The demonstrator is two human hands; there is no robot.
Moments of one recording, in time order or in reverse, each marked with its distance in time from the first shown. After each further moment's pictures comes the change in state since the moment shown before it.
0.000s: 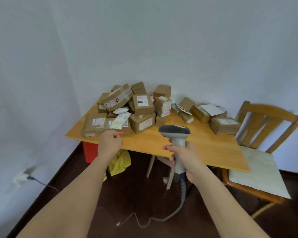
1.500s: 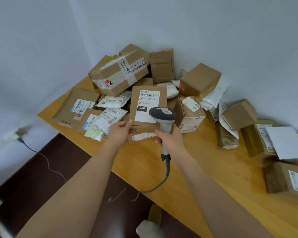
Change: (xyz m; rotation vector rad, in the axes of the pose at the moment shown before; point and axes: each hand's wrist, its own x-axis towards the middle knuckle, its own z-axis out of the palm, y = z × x) left_hand 0.303 -0.029 0.239 -0.561 0.091 -0.676; right_hand 0.489 0.004 0.023 -0.316 -0.292 0.131
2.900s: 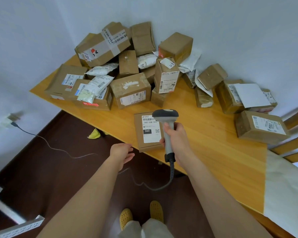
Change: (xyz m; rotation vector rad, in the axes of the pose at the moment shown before) left_hand -0.163 -0.150 -0.002 0.033 0.026 -0.421; right_hand -0.174 0.080 -0.059 0.210 0.078 0.095
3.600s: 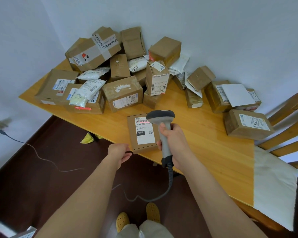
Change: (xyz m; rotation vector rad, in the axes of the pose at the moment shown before) left_hand -0.005 0.011 0.013 0.000 -0.028 -0.039; right_hand -0.035 -0.023 -0.003 0.021 0.015 0.026
